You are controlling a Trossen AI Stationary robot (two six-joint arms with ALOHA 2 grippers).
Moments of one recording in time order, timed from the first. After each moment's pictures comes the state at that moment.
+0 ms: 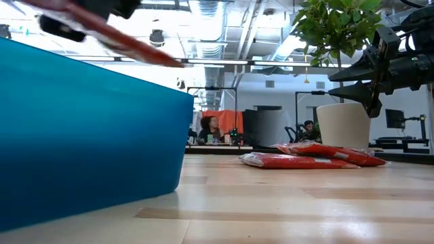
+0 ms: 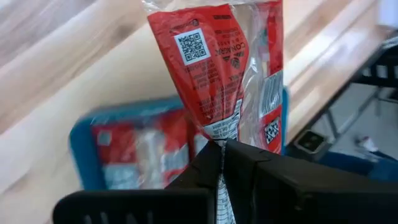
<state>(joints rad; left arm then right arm) -0.26 1.26 1.10 -0.80 0.07 -1.26 -0.27 0.13 0.01 0.01 0.03 0.62</state>
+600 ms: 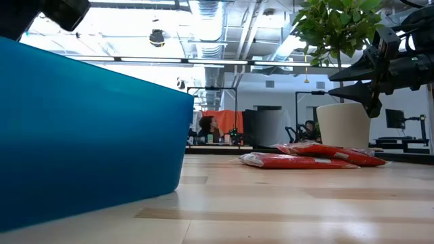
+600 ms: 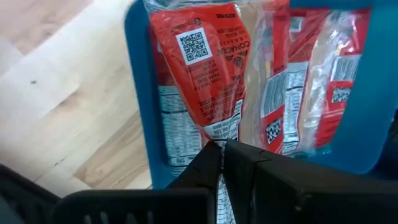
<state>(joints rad) -0.53 1.25 0.97 -0.87 0.03 -1.50 -0.27 0.13 0.01 0.01 0.03 0.62</state>
